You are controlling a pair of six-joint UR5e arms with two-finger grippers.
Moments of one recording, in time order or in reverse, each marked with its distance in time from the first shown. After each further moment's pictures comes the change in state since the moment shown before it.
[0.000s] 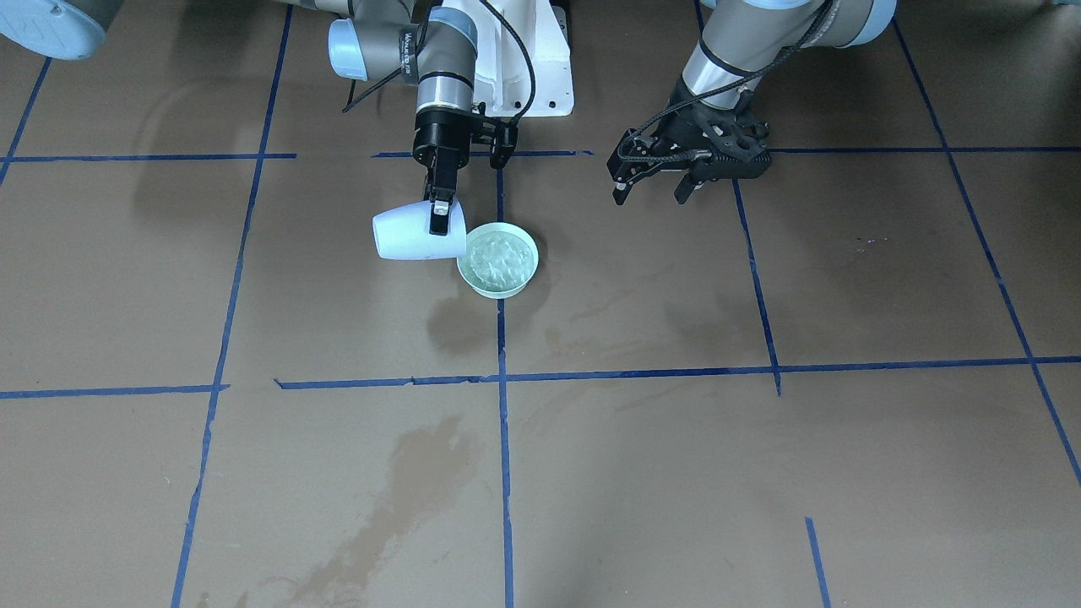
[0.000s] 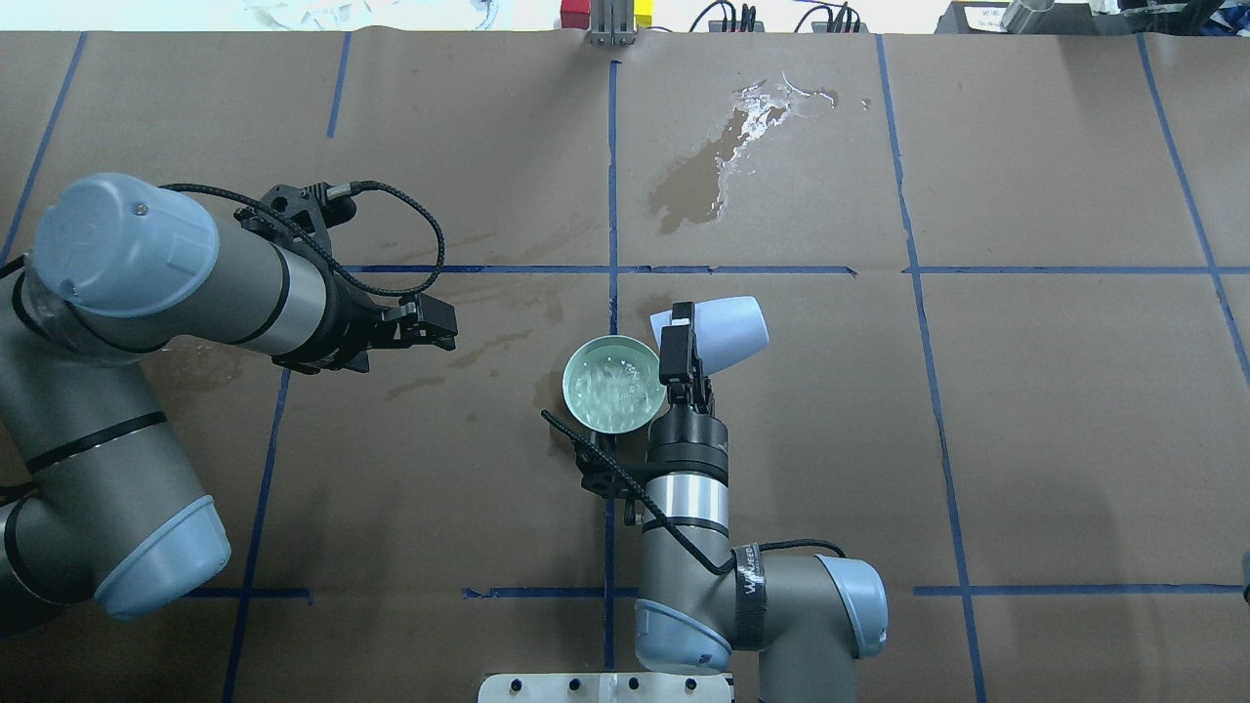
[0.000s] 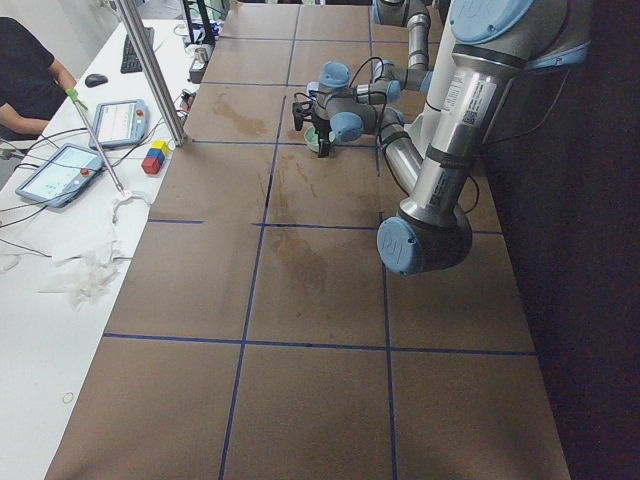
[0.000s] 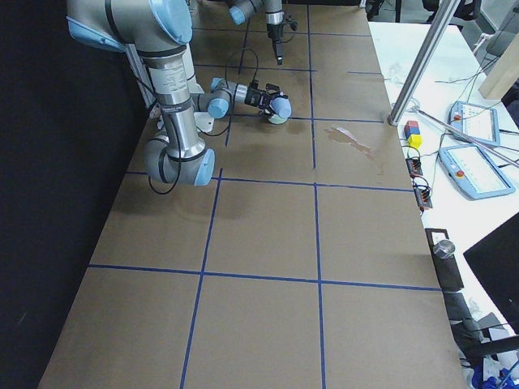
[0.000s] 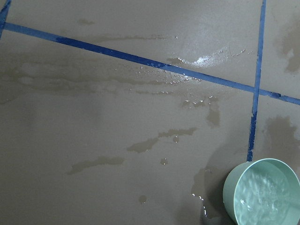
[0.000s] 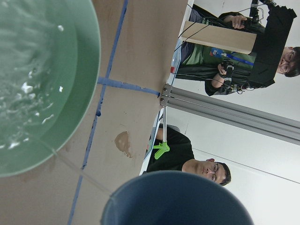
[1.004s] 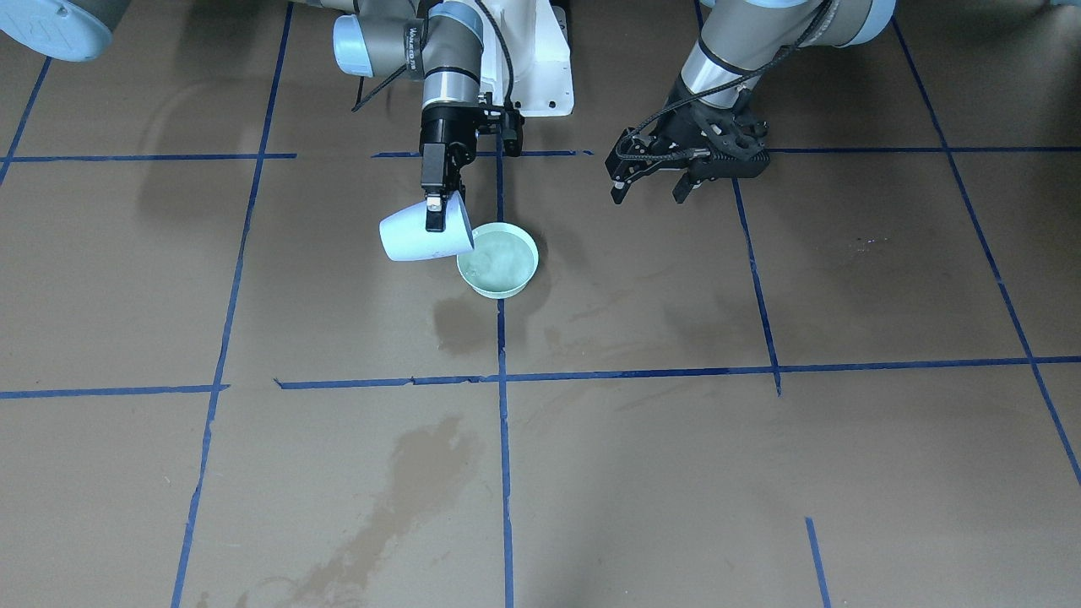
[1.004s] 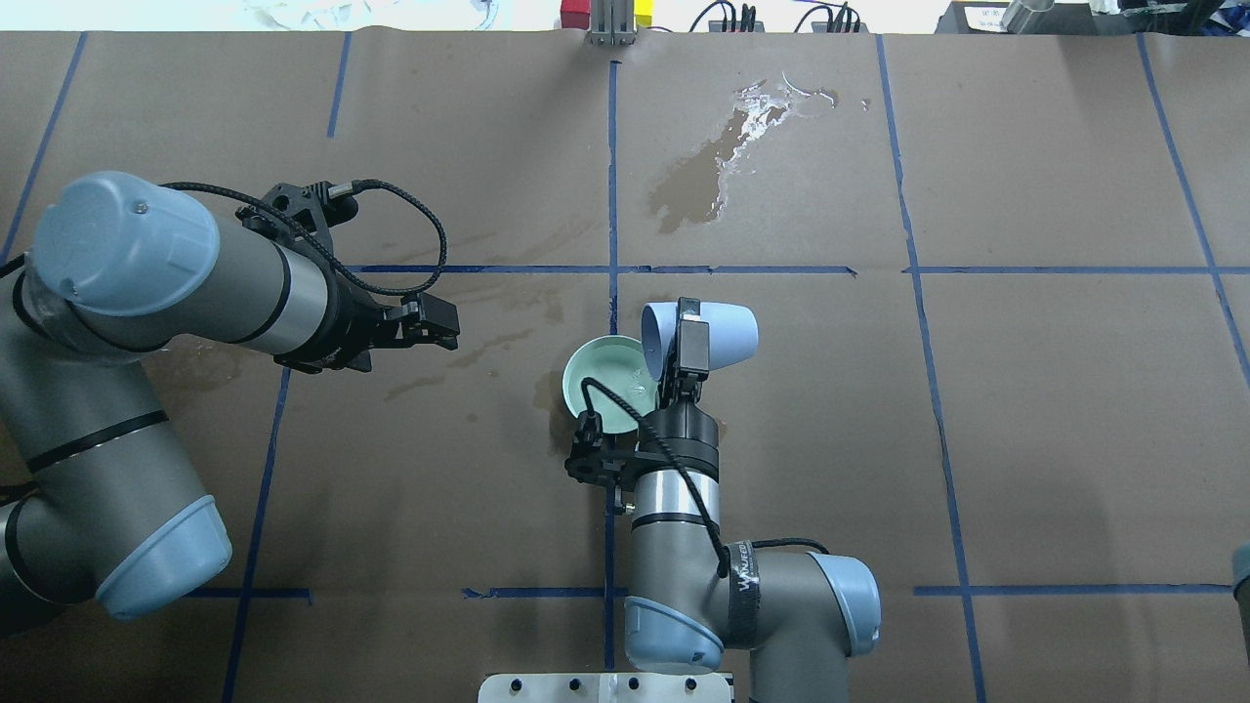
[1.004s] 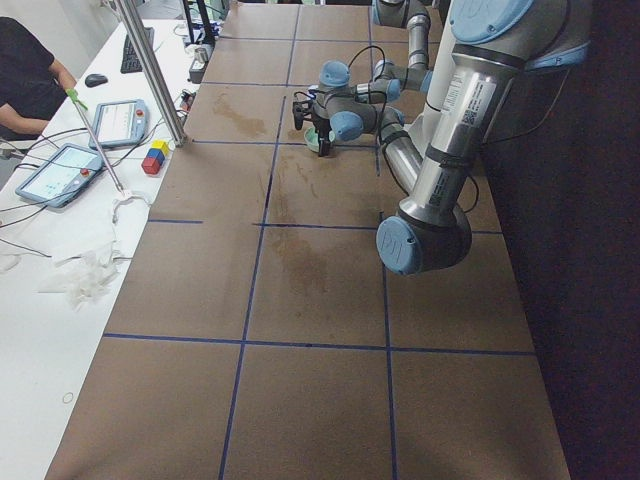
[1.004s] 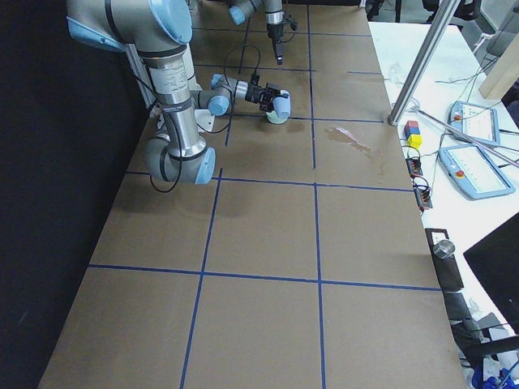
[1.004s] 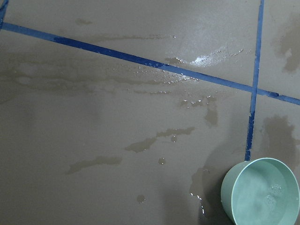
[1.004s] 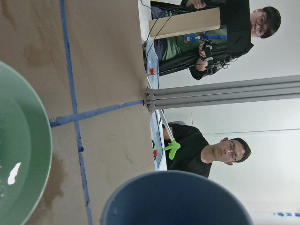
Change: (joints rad) left arm 0.000 -0.004 -0.002 0.000 -0.001 0.000; right arm 0.004 0.017 0.005 0.068 0.037 0.441
